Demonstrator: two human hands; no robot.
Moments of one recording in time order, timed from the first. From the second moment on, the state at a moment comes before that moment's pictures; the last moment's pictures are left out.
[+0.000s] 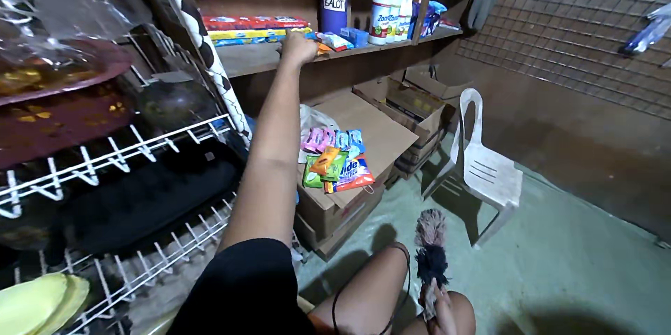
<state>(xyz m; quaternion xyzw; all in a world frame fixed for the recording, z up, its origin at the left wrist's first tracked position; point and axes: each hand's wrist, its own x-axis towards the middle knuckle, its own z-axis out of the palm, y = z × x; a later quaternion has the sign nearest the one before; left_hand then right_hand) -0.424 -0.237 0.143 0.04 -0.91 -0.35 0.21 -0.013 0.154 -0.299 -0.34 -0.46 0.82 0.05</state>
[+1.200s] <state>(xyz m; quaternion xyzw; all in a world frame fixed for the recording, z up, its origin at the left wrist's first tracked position) -0.473 -0.241 0.148 -0.06 -0.94 -0.30 0.13 -0.018 0.155 -0.306 -0.36 -0.46 0.81 0.04</state>
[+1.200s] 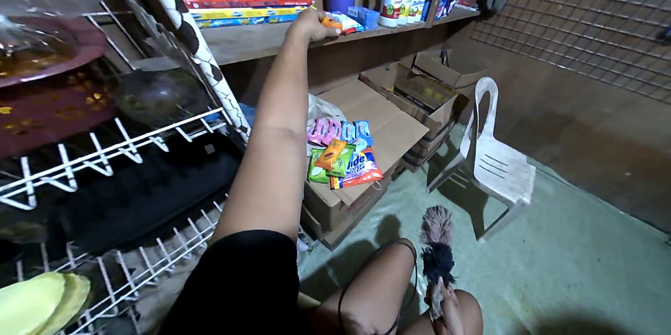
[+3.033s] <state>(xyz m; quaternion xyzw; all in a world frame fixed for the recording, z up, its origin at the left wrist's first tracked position) -0.425 -0.212 0.174 0.04 -0.54 -0.81 0.24 -0.013 0.157 -0.301 -0.32 -0.53 0.78 0.04</state>
